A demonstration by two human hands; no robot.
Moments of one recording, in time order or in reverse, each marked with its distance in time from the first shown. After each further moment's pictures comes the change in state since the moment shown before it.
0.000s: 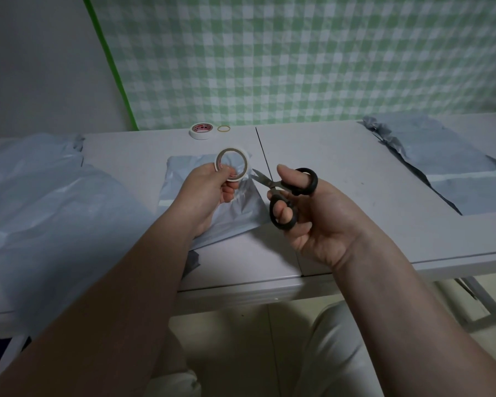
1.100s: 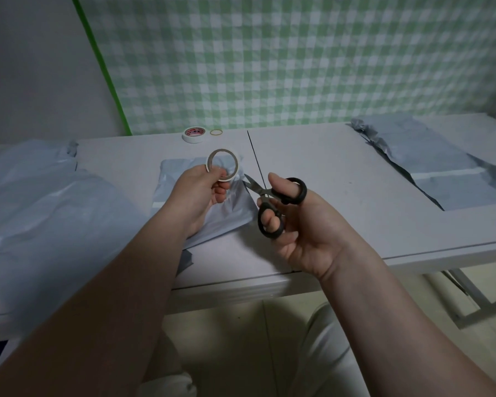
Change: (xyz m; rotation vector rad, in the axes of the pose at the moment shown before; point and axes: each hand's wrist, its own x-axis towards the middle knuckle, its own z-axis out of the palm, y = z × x) left_hand -0.004 0.003 0.002 -0.044 0.001 -0.001; right_hand -0.009 0.013 0.000 0.078 -0.045 -0.009
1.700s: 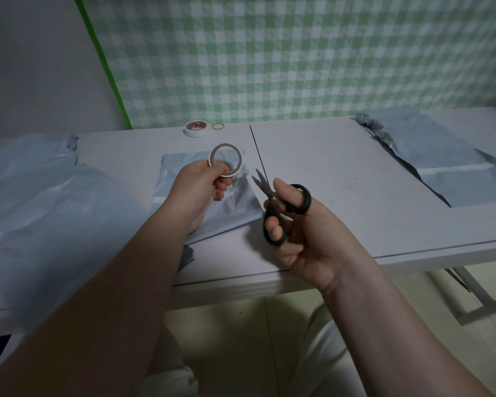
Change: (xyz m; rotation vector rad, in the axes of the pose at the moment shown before) left_hand 0.001 -0.002 -0.002 0.051 0.020 0.003; right_hand -0.004 0.016 -0.006 -0.088 0.081 -0.070
